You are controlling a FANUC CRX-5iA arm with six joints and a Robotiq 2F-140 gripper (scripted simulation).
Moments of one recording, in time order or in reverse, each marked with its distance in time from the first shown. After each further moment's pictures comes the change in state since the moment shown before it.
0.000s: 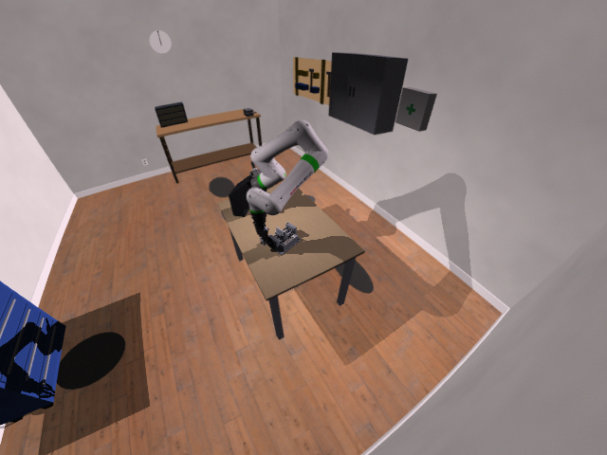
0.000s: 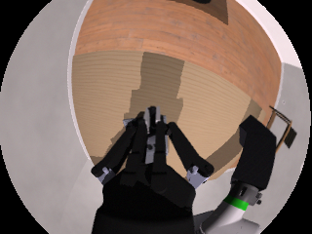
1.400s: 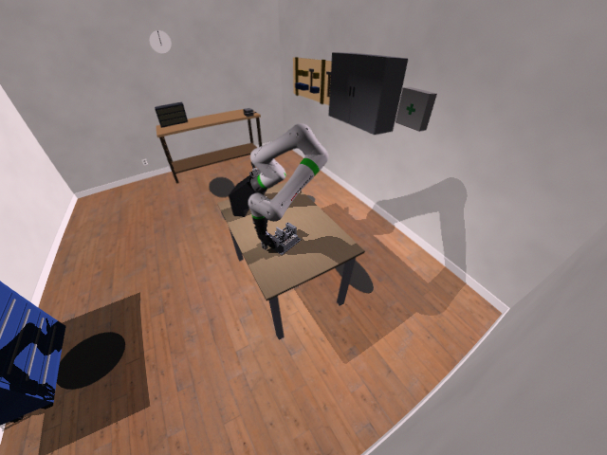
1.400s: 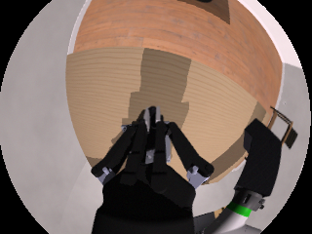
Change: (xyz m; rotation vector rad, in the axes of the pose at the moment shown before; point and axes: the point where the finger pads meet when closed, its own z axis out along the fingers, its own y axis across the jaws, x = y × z) arm 0.000 -0.007 0.038 0.000 0.000 0.000
